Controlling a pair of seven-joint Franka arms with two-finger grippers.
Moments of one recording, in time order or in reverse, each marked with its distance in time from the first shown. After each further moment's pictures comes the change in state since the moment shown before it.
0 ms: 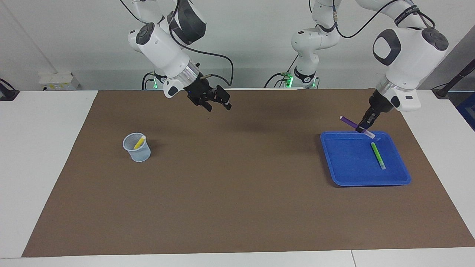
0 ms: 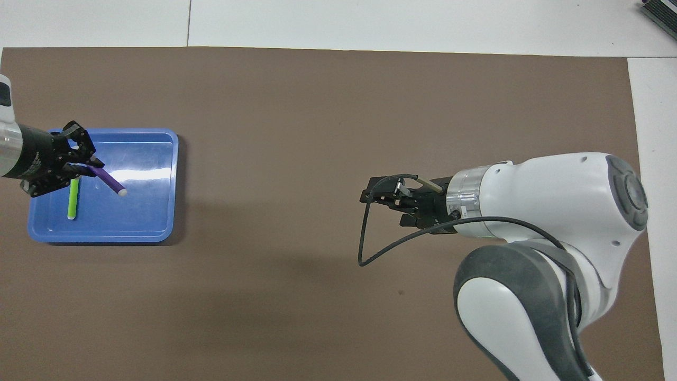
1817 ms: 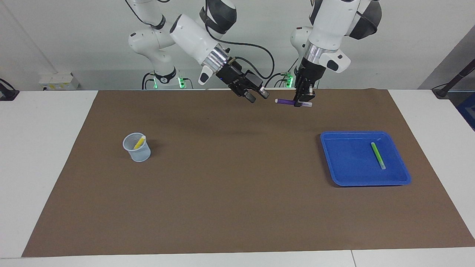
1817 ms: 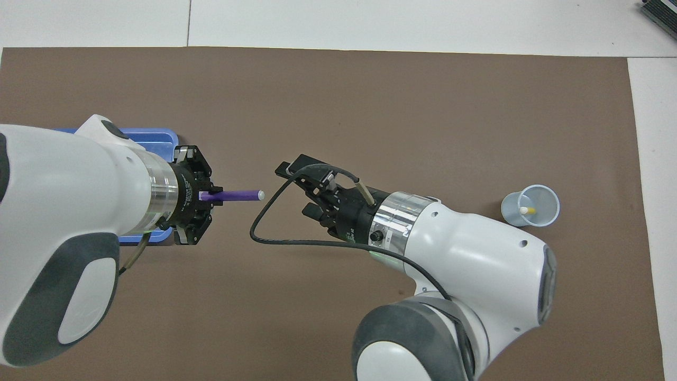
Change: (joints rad) left arm -0.409 -0.117 -0.011 -0.004 0.000 -0.023 -1.059; right arm 0.296 0.056 0.002 0.015 0.392 0.589 0.170
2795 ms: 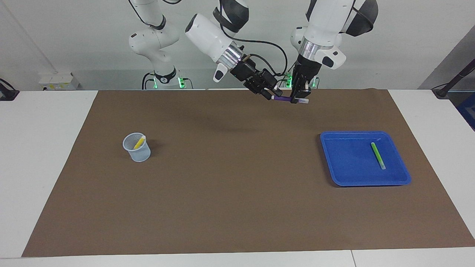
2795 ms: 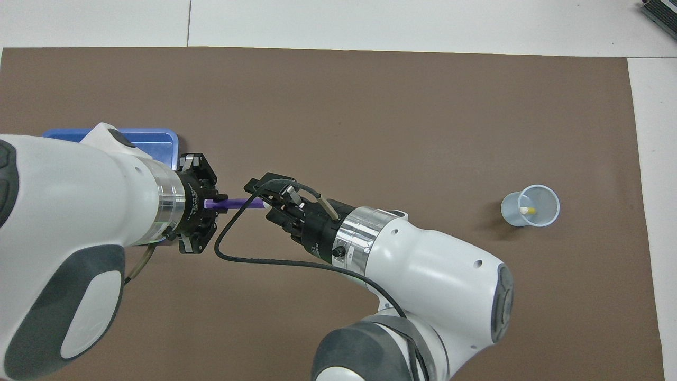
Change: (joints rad) left arm -0.015 -0.014 0.001 -0.003 0.000 -0.021 -0.012; right arm 0.076 0.042 0.005 0.027 0.000 0.082 0.046
